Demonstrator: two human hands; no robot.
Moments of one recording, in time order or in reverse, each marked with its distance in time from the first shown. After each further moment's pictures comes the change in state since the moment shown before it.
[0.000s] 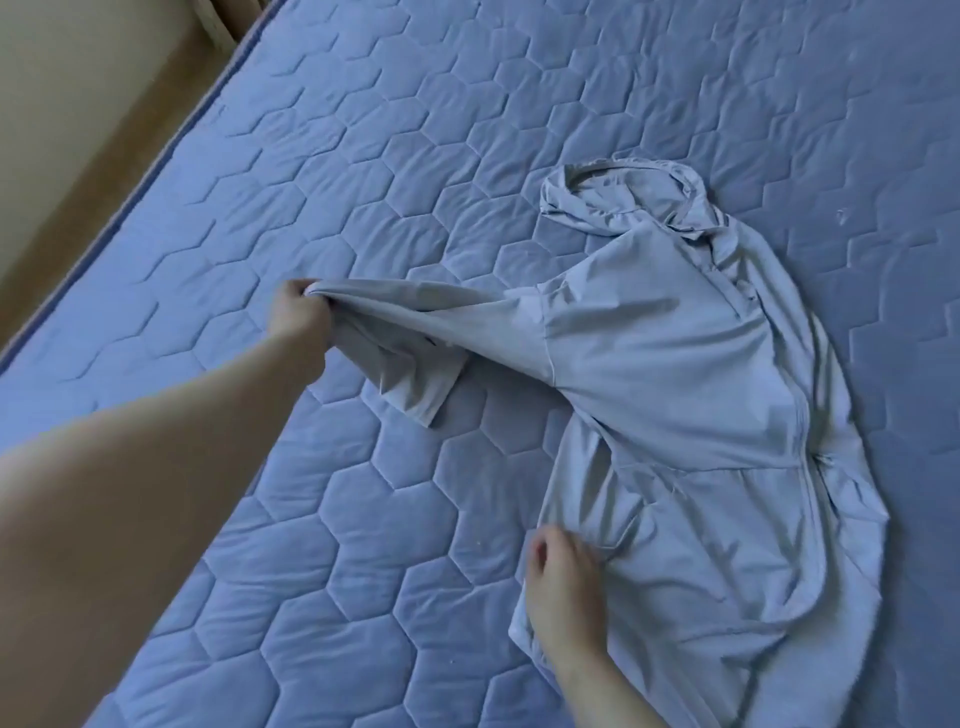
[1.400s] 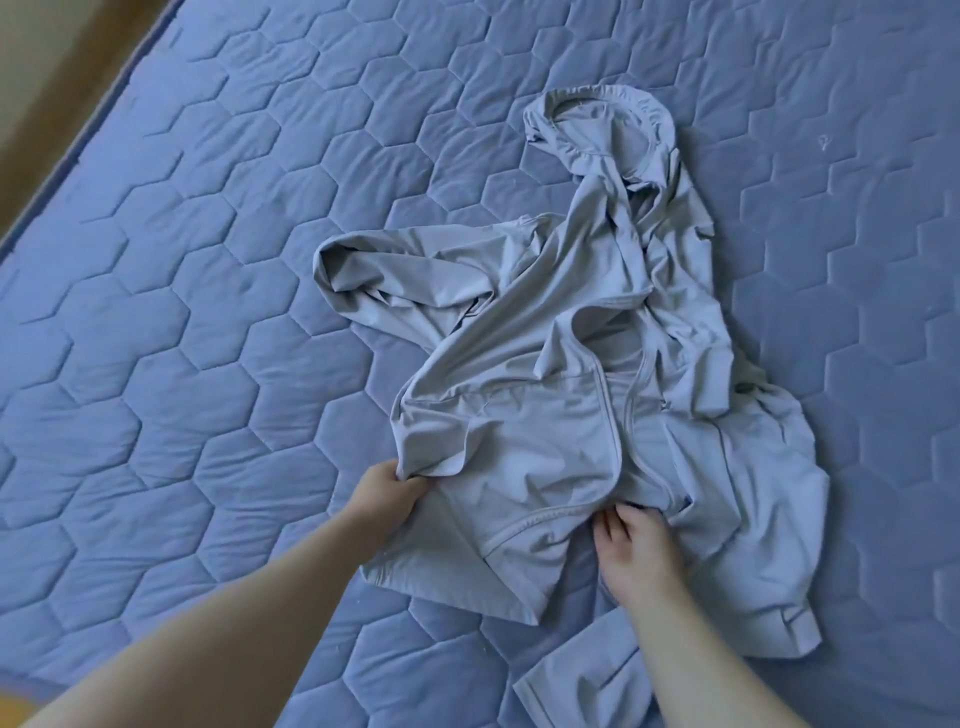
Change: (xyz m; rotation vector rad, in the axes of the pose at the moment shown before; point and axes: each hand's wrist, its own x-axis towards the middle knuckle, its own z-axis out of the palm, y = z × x) left_hand -0.151 -0.171 -0.015 0.367 -0.566 -0.191; right_hand -0.013 0.067 -0.014 1.746 0.126 0.844
